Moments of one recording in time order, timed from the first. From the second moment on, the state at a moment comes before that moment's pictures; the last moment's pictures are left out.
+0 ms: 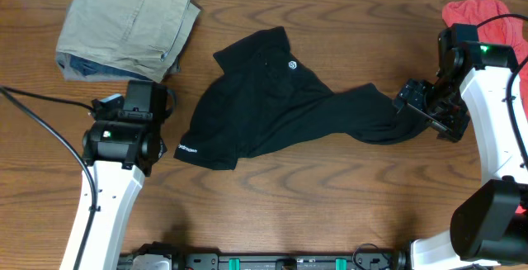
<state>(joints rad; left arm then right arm) -0.11 1.19 1.08 -1.24 -0.50 -0.62 -0.10 1.68 1.45 -1.34 -0.01 0.55</state>
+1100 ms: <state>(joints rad) -0.05 1.76 1.08 -0.92 -0.08 -0.32 -0.10 1.68 1.45 -1.34 -0.01 0.55</state>
